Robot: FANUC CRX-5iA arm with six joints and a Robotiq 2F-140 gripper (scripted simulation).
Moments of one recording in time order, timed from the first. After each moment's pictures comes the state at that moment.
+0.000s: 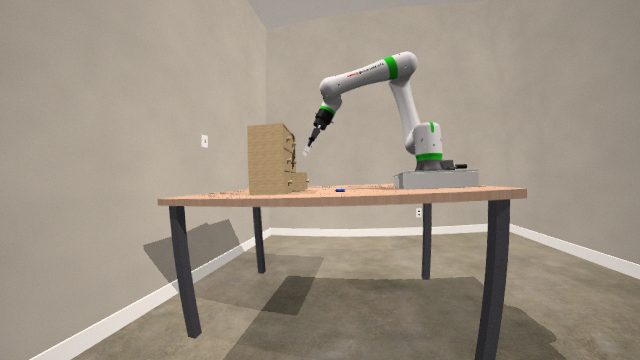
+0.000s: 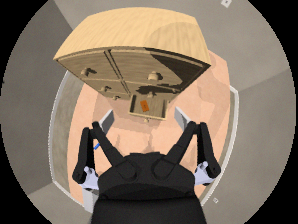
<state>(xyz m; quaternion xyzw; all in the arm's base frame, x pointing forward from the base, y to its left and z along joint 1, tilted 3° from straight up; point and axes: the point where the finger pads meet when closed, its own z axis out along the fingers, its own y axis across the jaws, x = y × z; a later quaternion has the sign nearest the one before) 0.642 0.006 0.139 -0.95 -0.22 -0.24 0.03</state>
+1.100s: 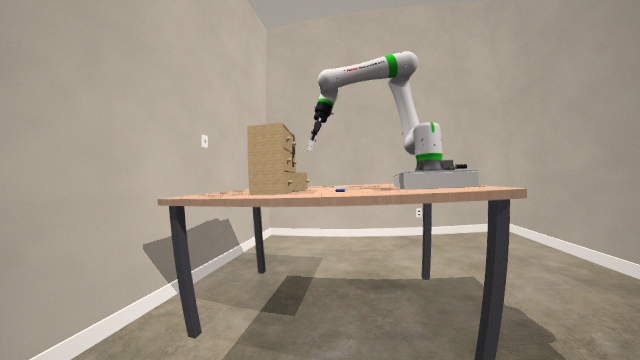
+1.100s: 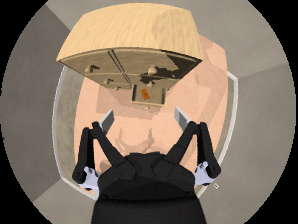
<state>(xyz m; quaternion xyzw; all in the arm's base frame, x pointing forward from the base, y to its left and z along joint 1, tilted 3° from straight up) 0.615 0.002 0.167 -0.97 -0.19 -0.17 0.02</state>
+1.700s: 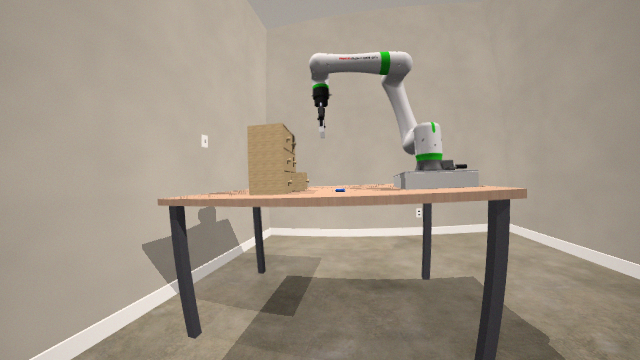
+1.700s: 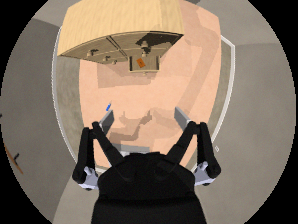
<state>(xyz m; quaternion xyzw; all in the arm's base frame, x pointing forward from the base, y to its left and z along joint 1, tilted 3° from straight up) 0.549 -0.011 0.239 -0.99 -0.12 0.00 -0.03</state>
